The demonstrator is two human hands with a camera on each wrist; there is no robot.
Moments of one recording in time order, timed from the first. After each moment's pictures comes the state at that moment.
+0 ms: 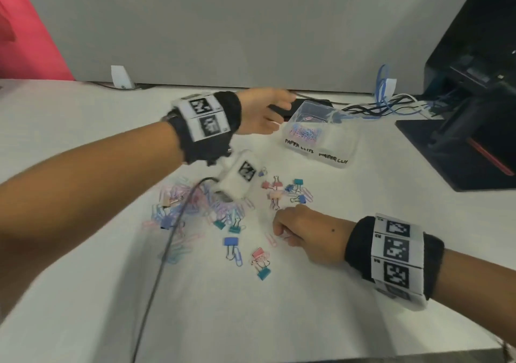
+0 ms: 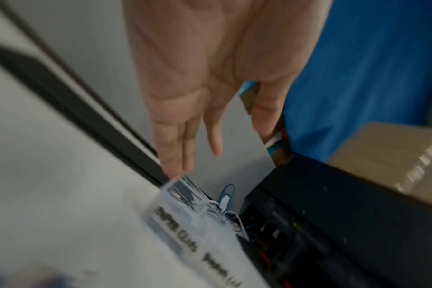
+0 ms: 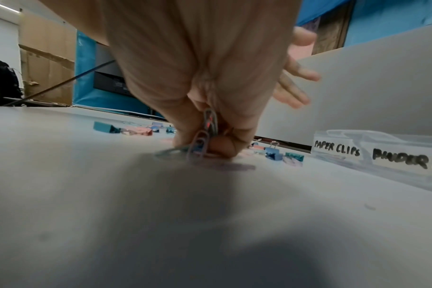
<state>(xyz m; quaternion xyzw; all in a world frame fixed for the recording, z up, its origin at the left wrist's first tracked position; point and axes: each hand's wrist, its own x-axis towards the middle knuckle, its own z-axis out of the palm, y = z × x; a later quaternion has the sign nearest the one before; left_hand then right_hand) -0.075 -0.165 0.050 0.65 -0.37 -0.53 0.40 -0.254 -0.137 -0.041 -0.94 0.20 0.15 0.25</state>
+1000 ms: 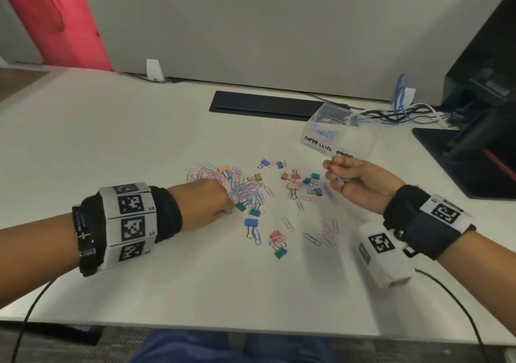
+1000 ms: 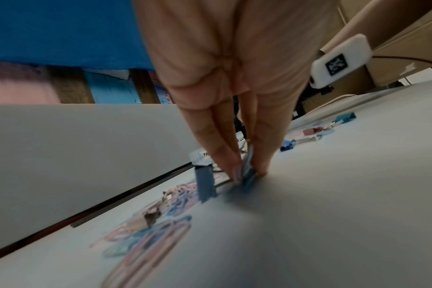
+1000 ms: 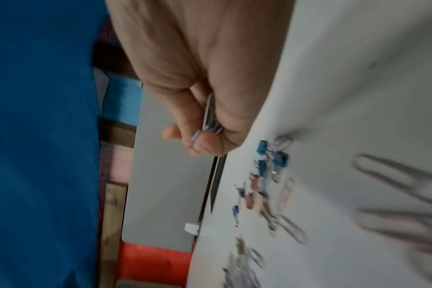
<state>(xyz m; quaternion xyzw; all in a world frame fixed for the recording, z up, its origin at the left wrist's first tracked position) -0.055 0.002 -0.030 0.68 -0.71 -0.09 -0.14 -0.263 -0.178 -0.014 -0.43 0.34 -0.21 0.81</state>
